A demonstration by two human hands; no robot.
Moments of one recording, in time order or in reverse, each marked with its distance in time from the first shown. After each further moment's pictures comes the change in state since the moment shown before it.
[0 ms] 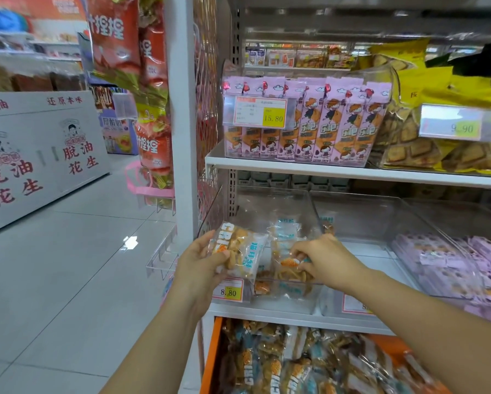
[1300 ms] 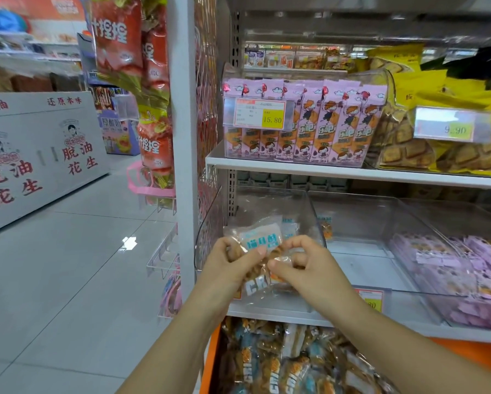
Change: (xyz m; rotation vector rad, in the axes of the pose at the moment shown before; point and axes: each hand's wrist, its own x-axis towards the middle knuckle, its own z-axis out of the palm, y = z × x) left_hand -0.030 0.000 0.021 0.274 -0.225 0.066; right_hand -0.054 -0.080 -0.030 1.136 0.126 0.307
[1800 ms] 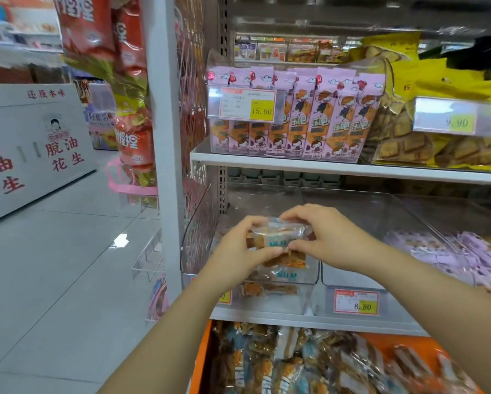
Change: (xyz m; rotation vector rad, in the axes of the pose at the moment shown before) left_hand 0.058 -0.006 0.016 0.457 -0.200 0.292; right_hand 0.062 -0.010 -0.061 -0.860 -0.097 -0.406
